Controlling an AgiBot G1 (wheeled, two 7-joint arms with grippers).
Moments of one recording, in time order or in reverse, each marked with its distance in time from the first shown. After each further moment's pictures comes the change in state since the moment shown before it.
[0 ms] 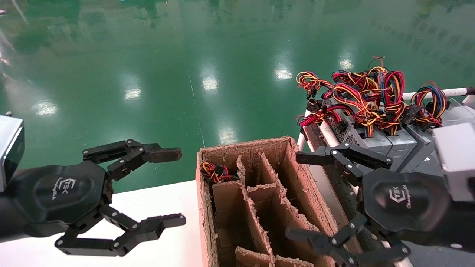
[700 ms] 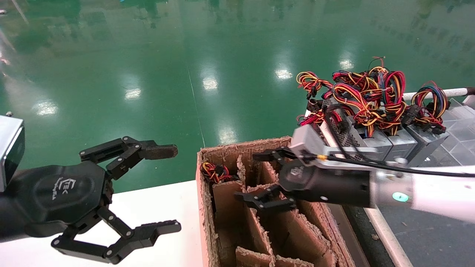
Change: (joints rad) left arm 0.000 0.000 0.000 0.000 0.000 0.000 0.000; right arm 0.206 -0.349 -0.208 -0.344 -0.350 0.156 -0.027
